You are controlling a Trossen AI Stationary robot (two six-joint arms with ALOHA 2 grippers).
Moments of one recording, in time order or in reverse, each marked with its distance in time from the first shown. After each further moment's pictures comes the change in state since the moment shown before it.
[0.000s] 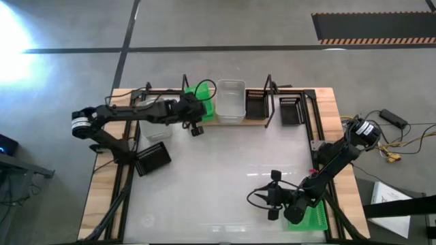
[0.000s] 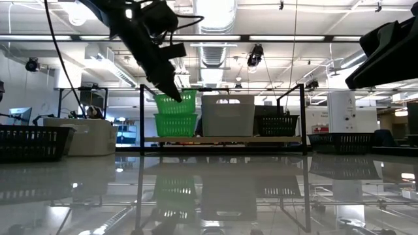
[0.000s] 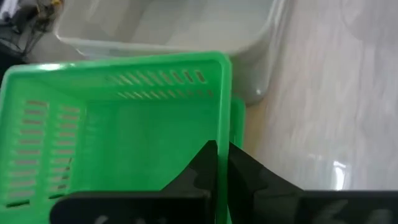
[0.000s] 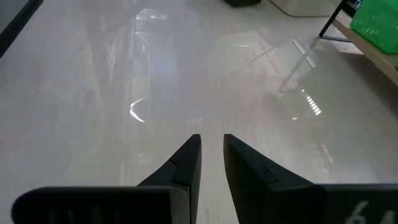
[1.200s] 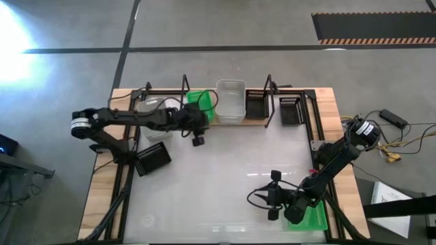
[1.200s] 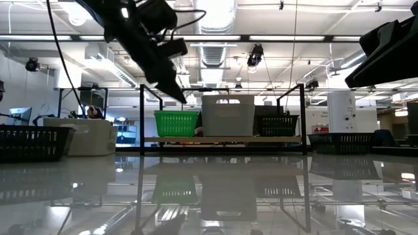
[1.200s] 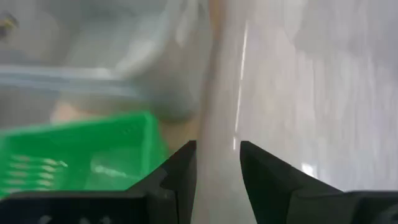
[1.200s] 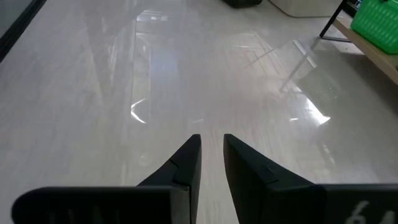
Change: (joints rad) left arm -0.085 0.001 -0.066 0.088 0.093 -0.028; right arm 0.000 0.000 0.000 0.007 0.000 0.000
